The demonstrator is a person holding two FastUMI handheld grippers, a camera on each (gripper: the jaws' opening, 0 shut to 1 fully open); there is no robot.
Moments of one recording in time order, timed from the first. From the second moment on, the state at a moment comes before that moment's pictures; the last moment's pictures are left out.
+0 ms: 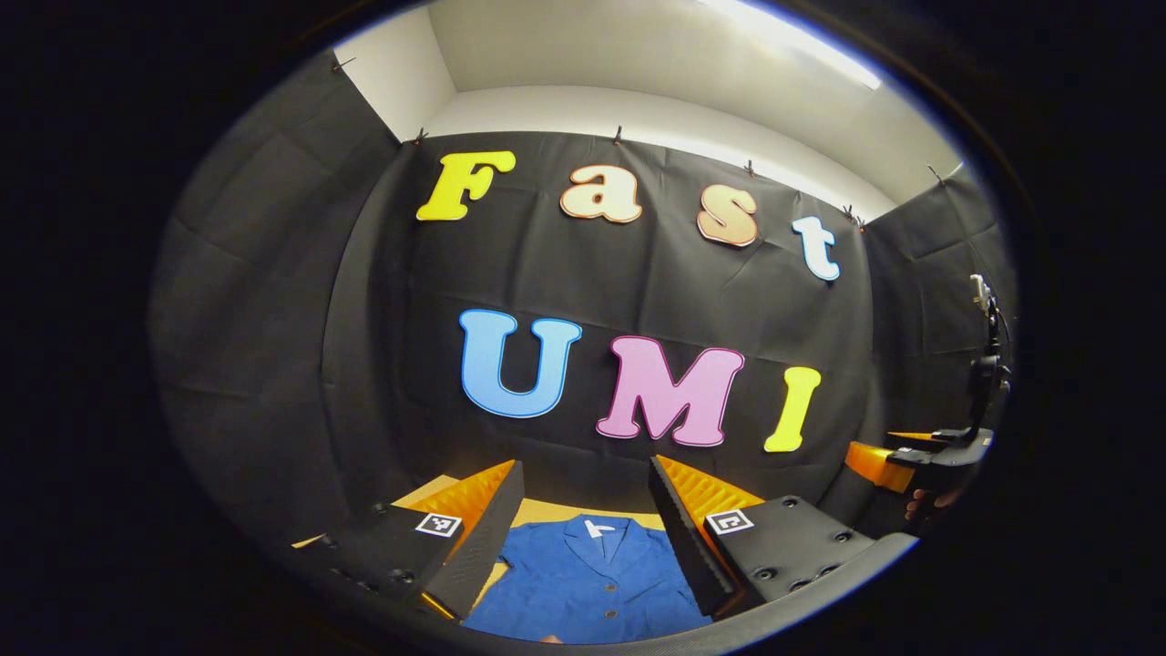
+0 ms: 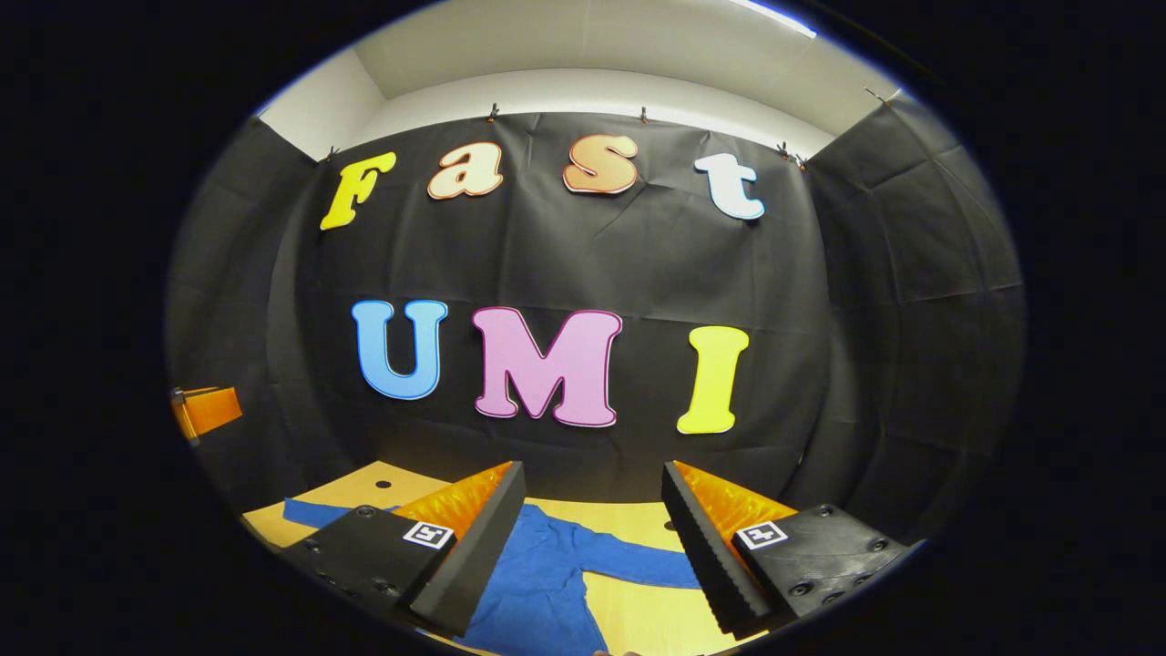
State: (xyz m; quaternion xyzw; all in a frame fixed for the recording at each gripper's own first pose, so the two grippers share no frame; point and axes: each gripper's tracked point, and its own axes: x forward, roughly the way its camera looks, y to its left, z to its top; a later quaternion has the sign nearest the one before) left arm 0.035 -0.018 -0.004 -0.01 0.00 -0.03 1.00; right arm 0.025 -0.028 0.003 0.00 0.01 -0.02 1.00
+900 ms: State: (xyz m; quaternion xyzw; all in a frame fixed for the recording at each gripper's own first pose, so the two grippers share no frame) left arm 0.070 -0.025 -0.023 0.00 0.04 -0.05 1.00; right arm 0.160 -0.157 -0.127 0.13 0.35 -0.05 0.93
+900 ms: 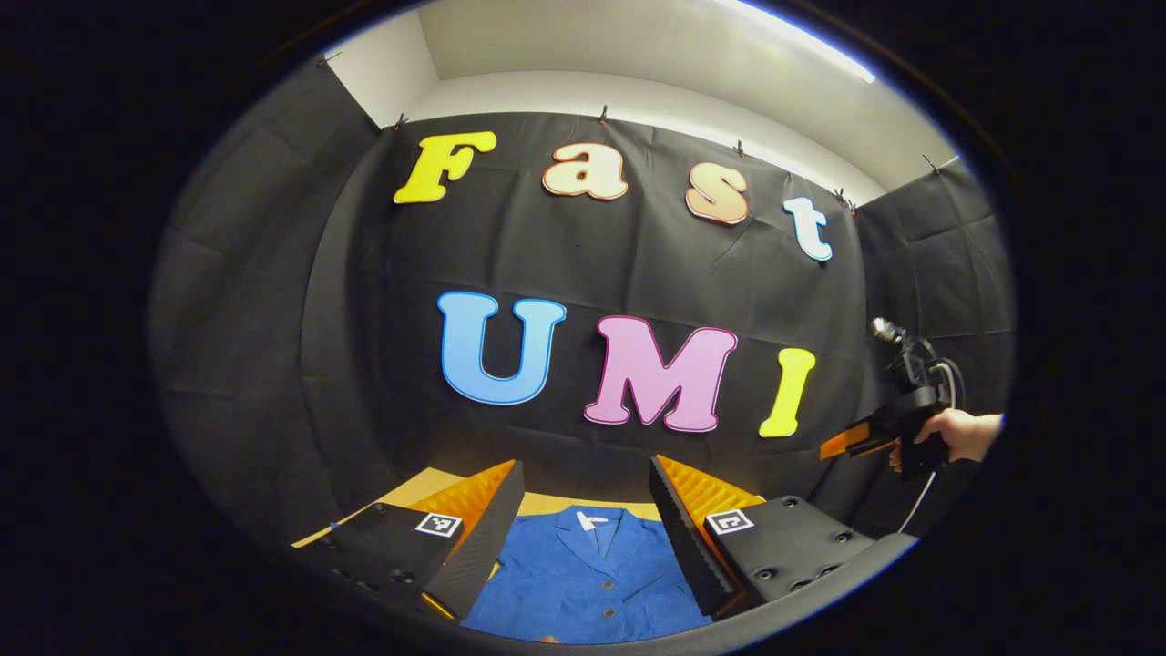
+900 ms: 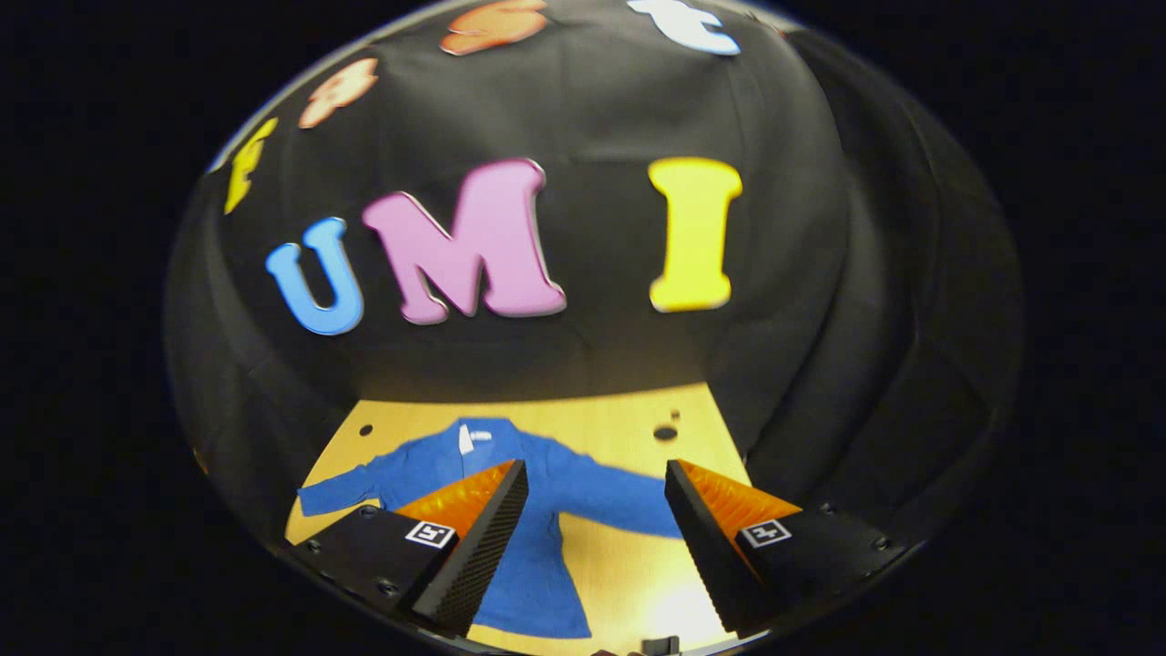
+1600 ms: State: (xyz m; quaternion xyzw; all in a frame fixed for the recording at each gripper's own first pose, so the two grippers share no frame) left arm 0.137 -0.045 -0.072 0.04 0.13 0.03 0.99; right arm 0.139 -0.330 -0.451 0.24 0.66 -0.20 0.68
